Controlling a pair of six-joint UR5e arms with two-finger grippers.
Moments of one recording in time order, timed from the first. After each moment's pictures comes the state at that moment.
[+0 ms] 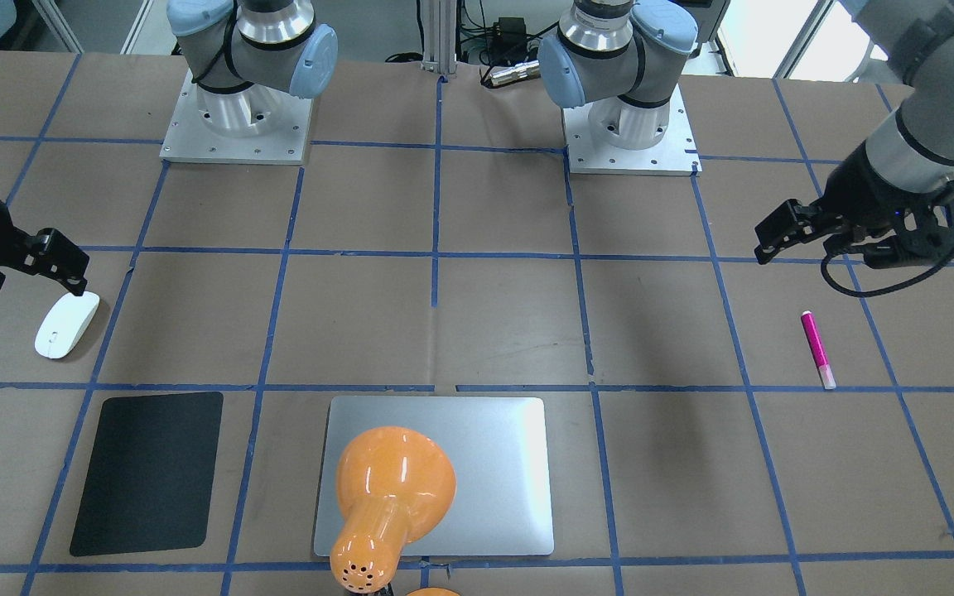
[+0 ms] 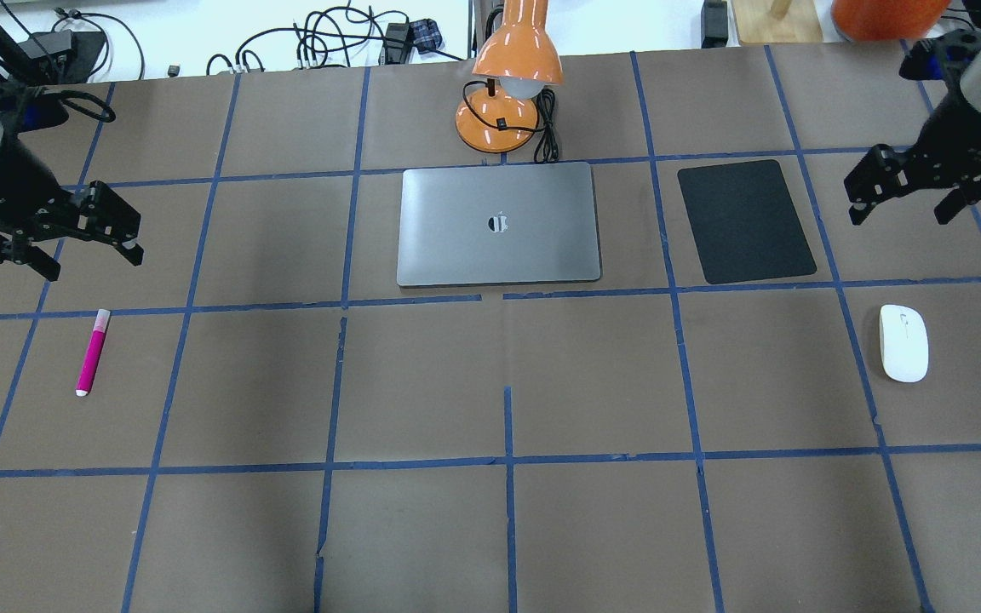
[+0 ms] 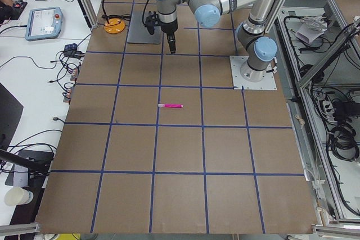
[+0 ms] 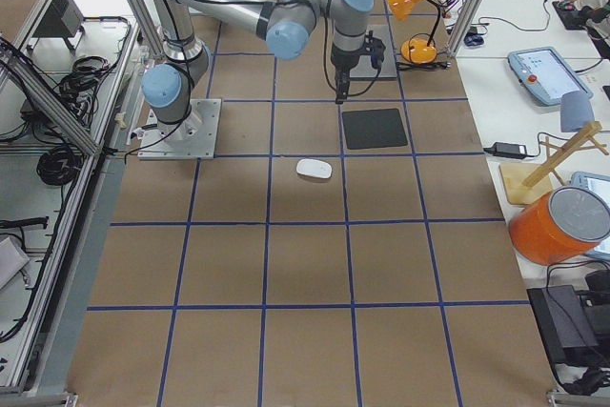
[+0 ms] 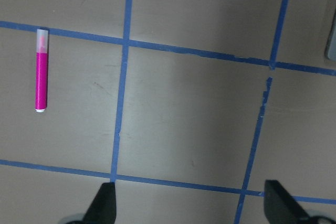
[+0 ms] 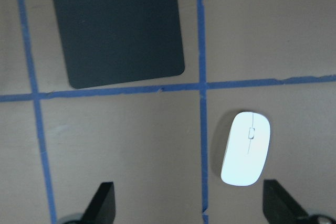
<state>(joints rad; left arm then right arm) -1.15 -1.61 -1.72 -1.47 1.57 0.30 1.15 -1.46 1.78 -1.87 -1.59 -0.36</state>
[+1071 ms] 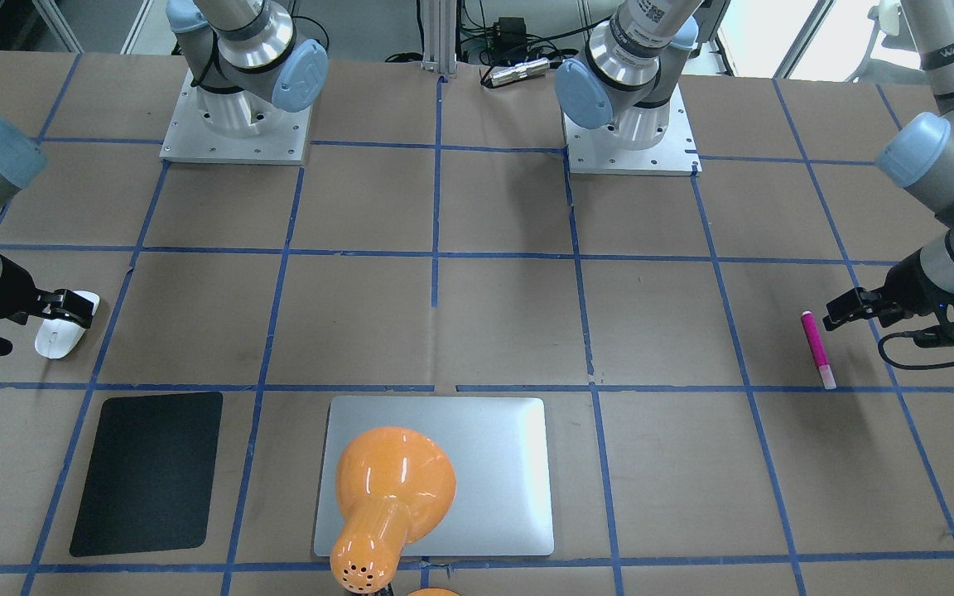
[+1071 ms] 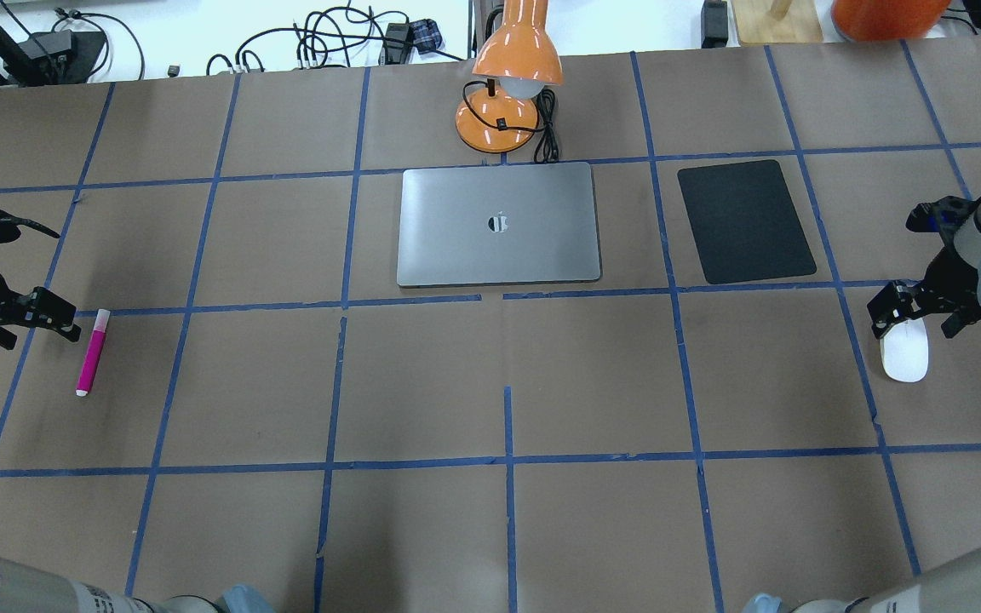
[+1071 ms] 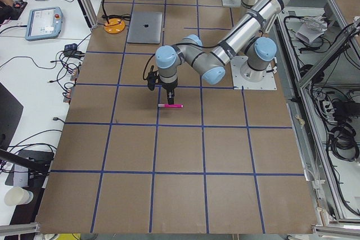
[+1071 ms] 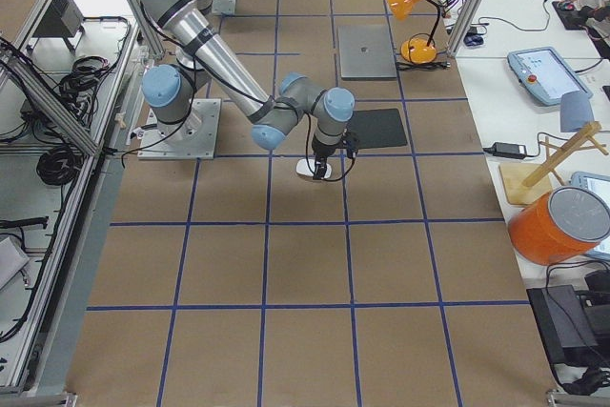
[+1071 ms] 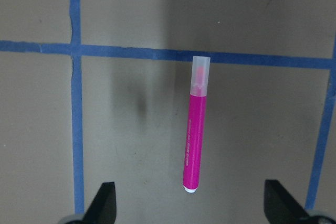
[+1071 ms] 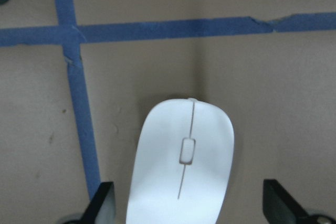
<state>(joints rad) -0.86 -1.89 -1.88 -1.02 1.60 0.63 0.99 -1.25 2.00 -2.21 -1.69 -0.52</state>
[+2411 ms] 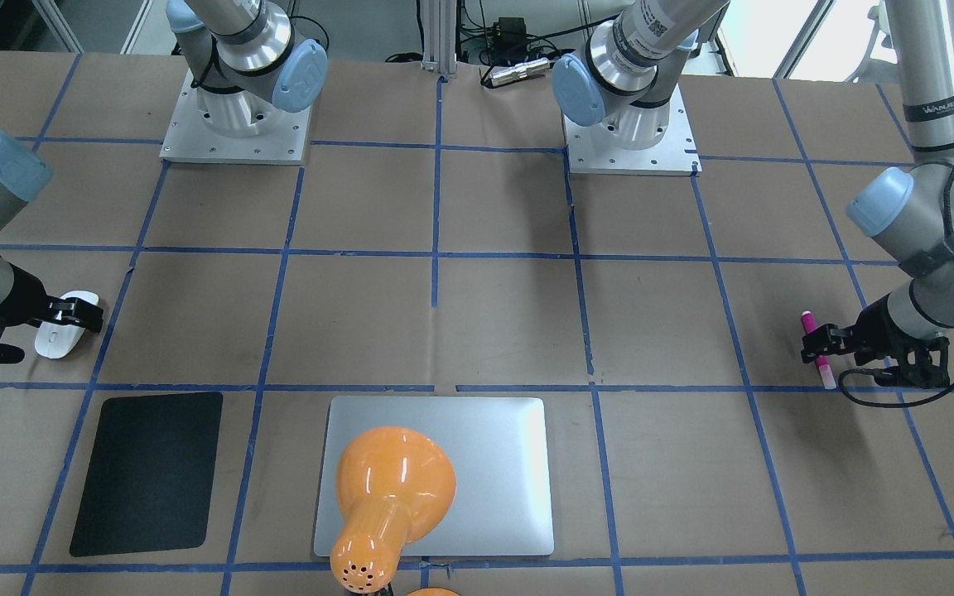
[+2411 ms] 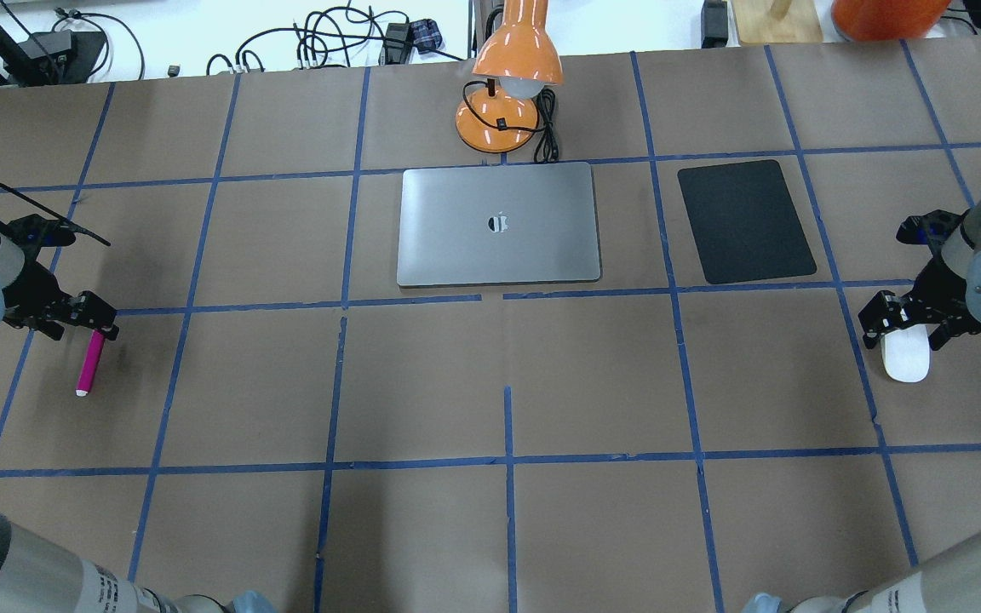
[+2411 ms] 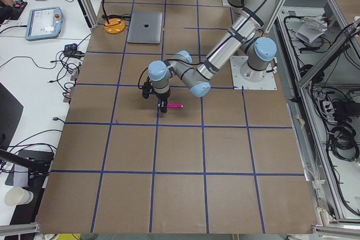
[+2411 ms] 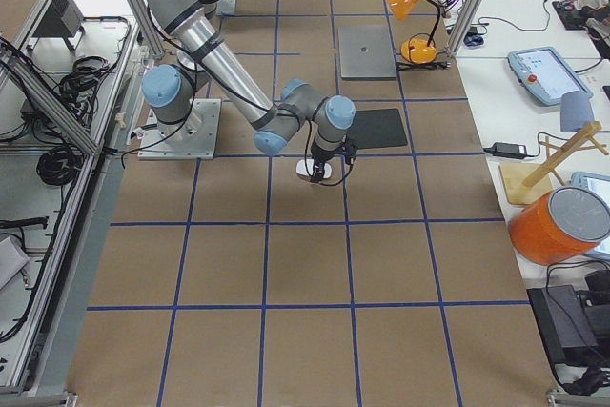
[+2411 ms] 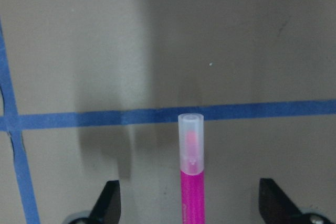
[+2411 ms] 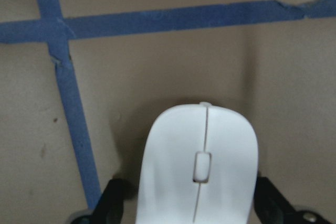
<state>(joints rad) -0.91 -2.02 -1.87 -0.90 1.61 0.70 0.99 -1.21 2.01 -2.21 -1.67 -0.49</state>
